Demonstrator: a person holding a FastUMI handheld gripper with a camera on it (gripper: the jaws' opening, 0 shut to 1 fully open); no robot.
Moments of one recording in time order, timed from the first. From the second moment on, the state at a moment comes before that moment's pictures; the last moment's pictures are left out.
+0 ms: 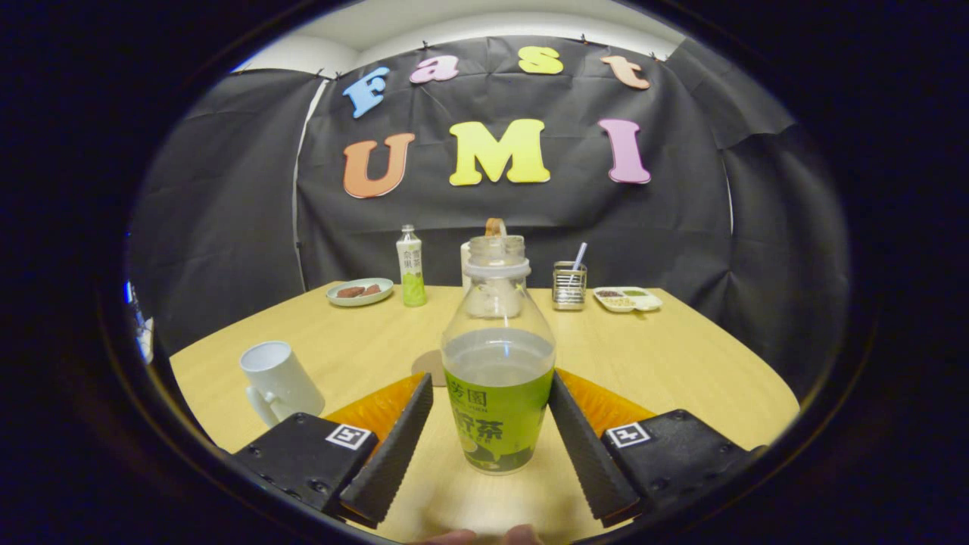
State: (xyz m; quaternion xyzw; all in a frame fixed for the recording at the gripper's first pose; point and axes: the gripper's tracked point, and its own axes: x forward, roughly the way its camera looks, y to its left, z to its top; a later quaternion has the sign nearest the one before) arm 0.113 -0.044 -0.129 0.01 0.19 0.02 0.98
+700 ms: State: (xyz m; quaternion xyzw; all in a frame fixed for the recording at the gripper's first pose) arm 0.114 -0.021 -0.113 -0.10 0.19 0.03 0.98
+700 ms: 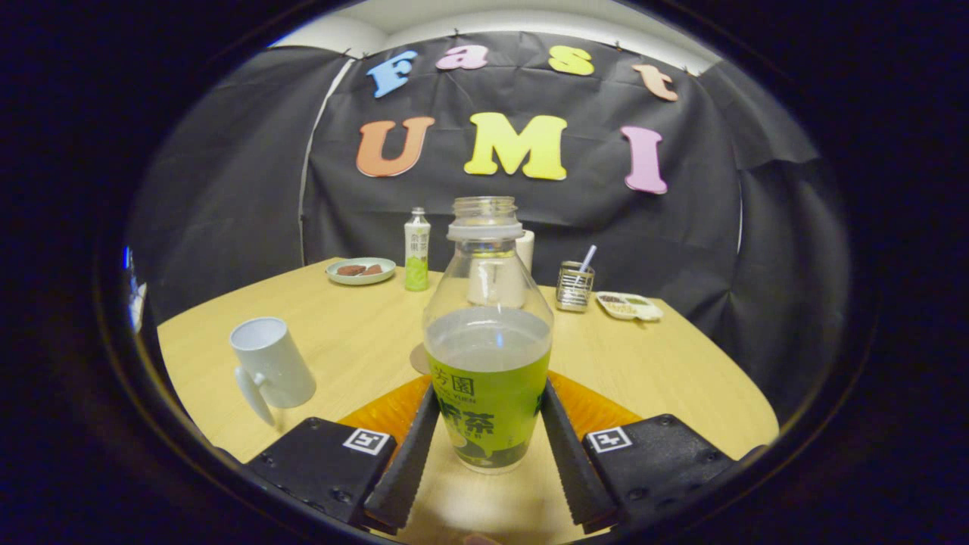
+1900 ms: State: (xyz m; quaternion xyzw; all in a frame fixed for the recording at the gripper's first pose) arm 0.157 0.066 -0.072 -0.58 0.08 -0.01 0.81
